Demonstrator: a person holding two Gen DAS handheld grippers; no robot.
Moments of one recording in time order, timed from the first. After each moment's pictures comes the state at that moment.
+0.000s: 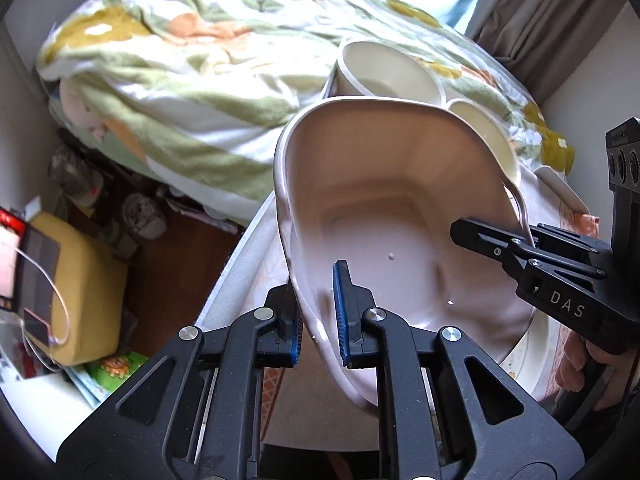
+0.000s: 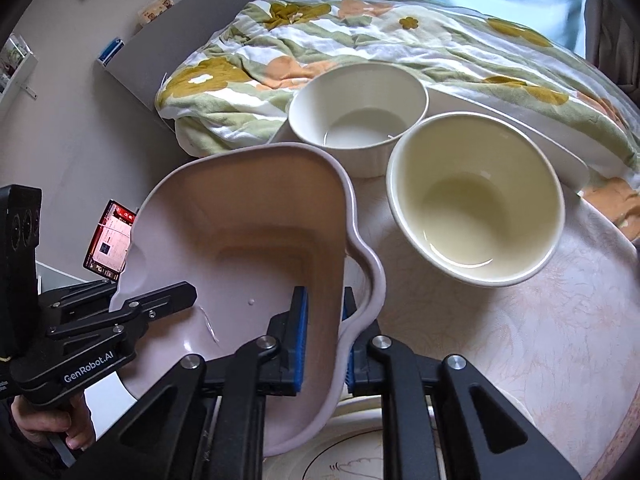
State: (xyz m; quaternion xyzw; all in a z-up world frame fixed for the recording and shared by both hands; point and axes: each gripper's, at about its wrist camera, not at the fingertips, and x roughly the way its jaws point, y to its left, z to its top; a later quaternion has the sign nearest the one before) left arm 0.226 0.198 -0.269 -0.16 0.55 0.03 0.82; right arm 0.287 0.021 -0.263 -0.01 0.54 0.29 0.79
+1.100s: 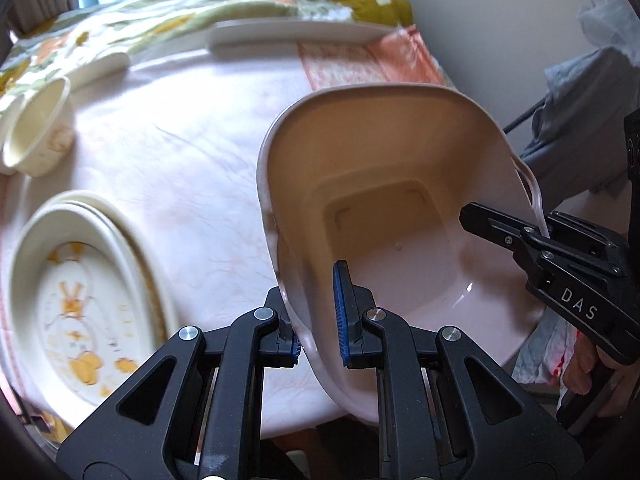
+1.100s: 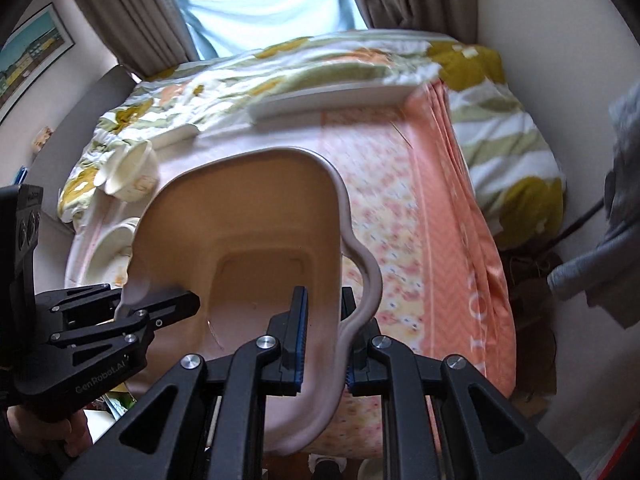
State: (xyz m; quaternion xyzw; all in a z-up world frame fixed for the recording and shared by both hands) left arm 0.188 -0.215 -0.276 0.00 0.57 -0.19 0.80; right arm 0.127 -0.337 -0.249 0.11 0.50 0.04 0.86
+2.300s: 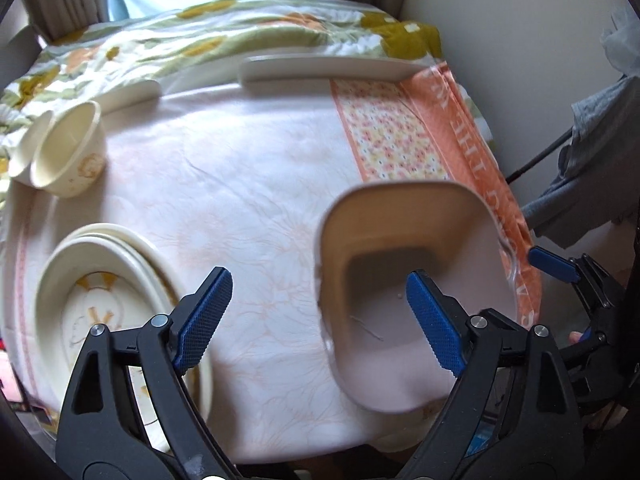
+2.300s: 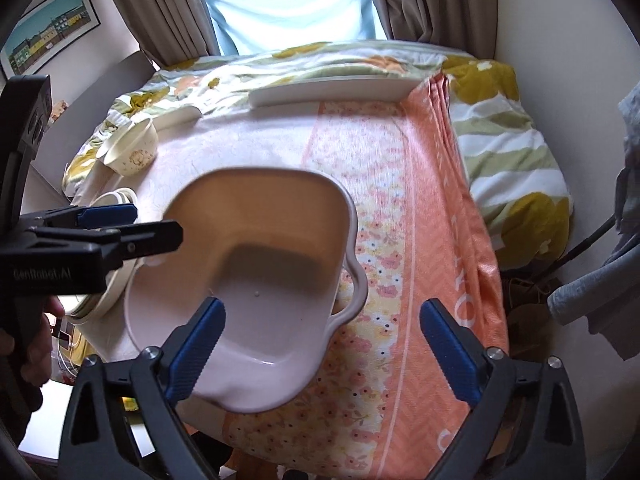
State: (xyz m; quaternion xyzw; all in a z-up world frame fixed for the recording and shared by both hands) left arm 0.209 -0.202 -0.247 0.00 0.53 -0.13 0.84; right arm 0.104 -0.357 -0.269 0.06 0.47 0.07 0.88
